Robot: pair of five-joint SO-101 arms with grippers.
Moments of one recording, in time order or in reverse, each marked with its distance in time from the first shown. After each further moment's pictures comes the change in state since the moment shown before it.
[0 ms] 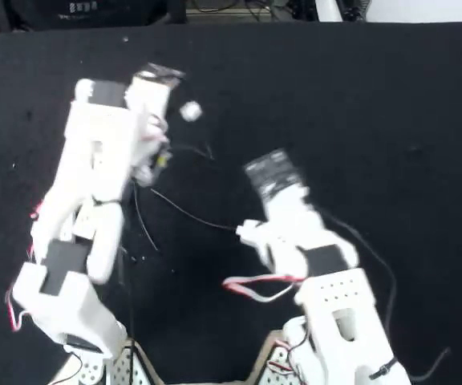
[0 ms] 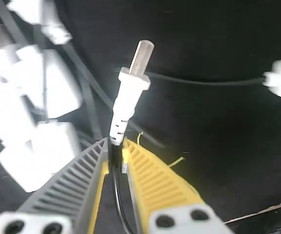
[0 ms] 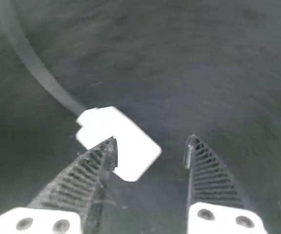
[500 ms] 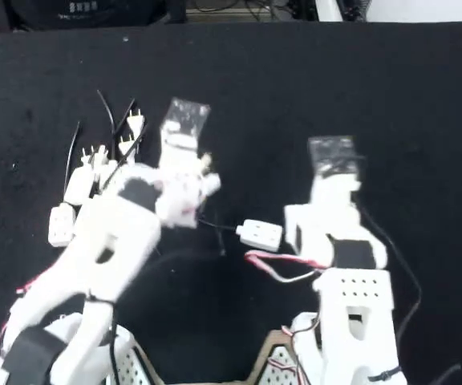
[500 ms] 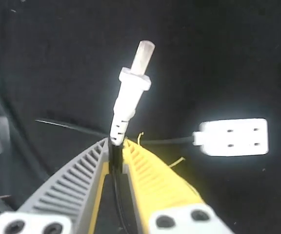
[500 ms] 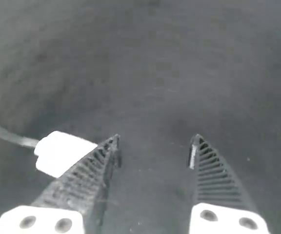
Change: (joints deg) left arm 15.4 -33.1 51.9 -45.9 20.1; right arm 14.0 0.0 -5.5 3.3 -9.1
